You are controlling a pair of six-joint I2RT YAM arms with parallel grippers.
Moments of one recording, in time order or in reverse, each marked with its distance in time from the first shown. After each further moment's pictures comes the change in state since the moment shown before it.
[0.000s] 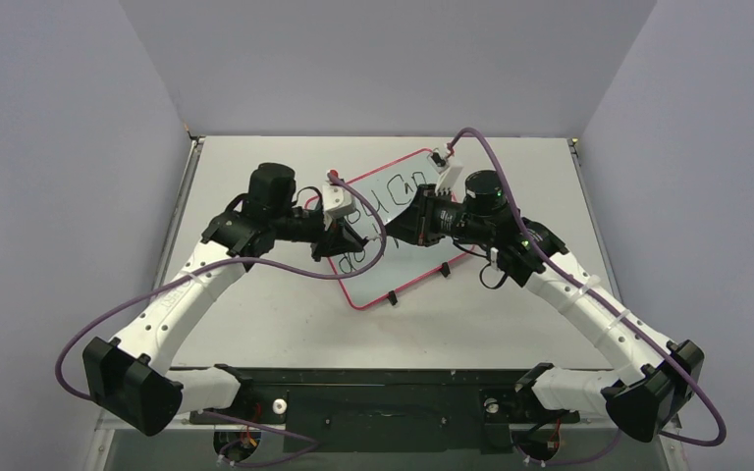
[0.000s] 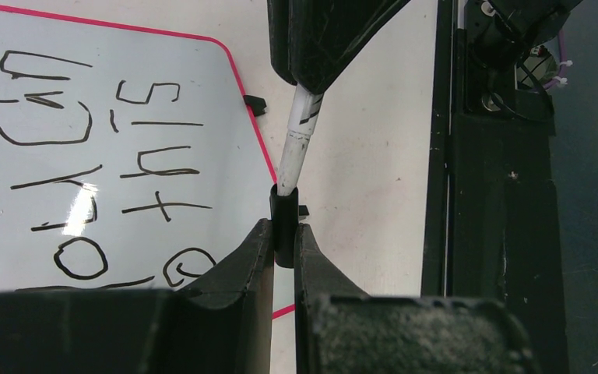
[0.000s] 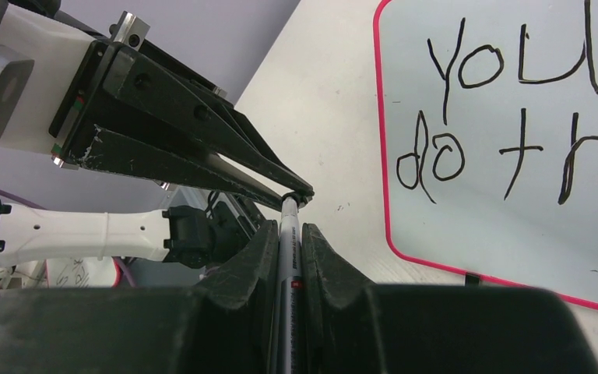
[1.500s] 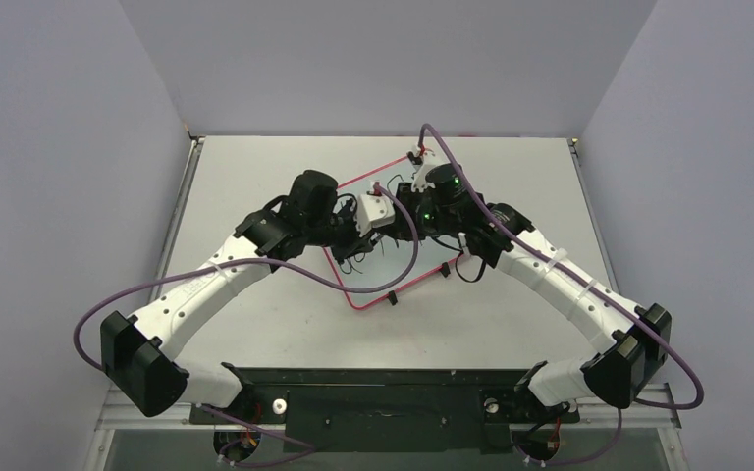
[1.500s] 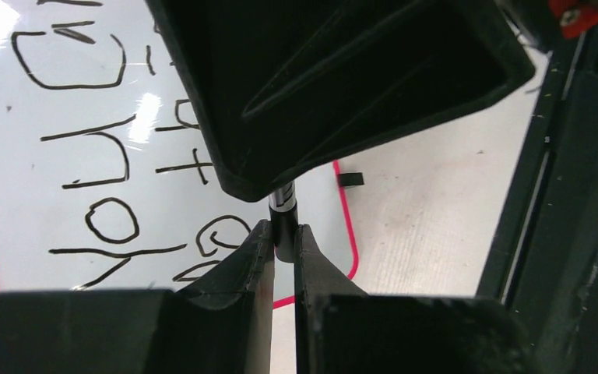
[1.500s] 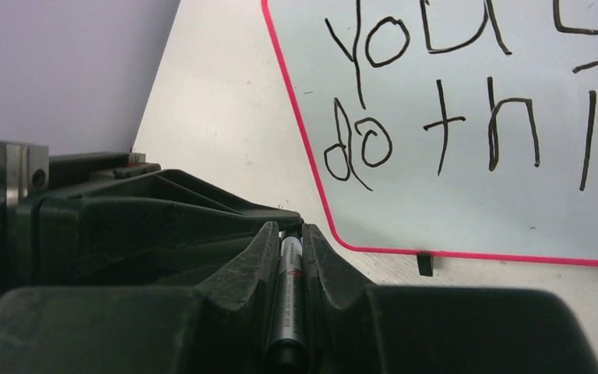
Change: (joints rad) left arm -0.194 0.098 0.086 -0.068 -0.406 0.003; right arm 0.085 0.178 0.150 -0.182 0.249 -0.007
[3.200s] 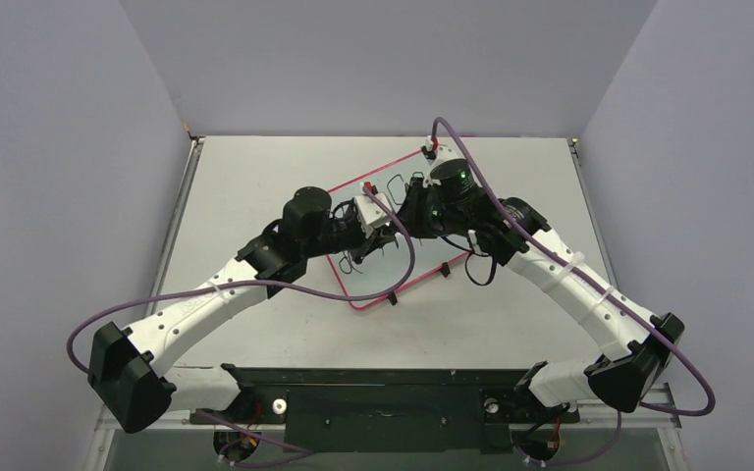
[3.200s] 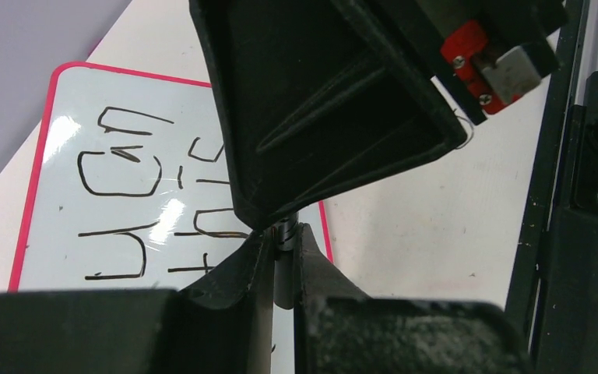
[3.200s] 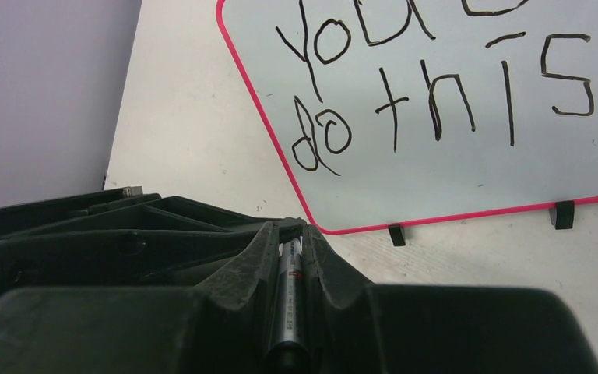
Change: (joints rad) left arm -0.077 -0.100 -0.217 0.493 -0.068 -0.192; right arm 0.026 -0.017 0.125 -0.203 0.180 0.061
